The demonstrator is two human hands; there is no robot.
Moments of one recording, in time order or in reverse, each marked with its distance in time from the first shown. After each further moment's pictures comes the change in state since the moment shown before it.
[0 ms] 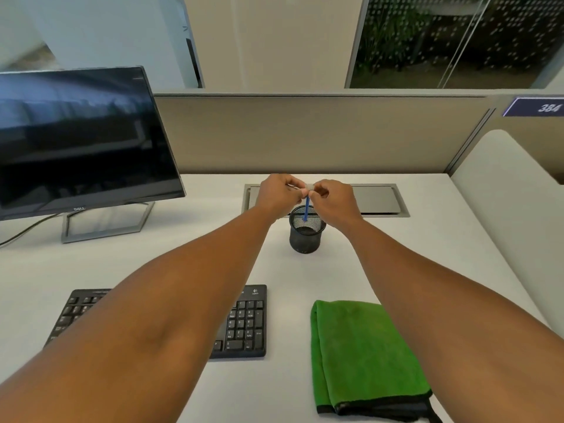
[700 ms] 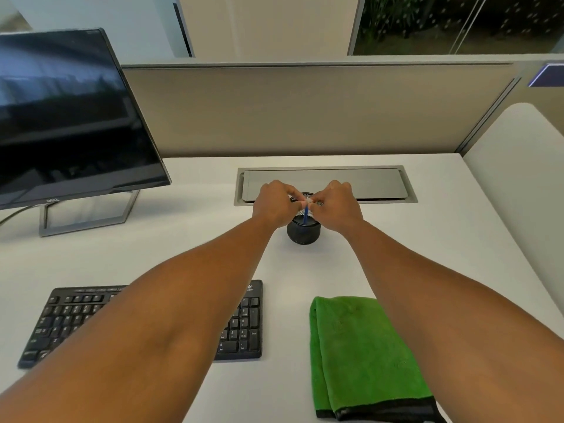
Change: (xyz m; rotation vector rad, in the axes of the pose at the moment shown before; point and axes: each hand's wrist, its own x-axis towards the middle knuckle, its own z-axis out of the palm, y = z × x) left_hand 0.021 -0.056 0.033 0.424 -0.011 0.002; right_hand 0.013 0.050 0.032 -0.356 -0.157 0.105
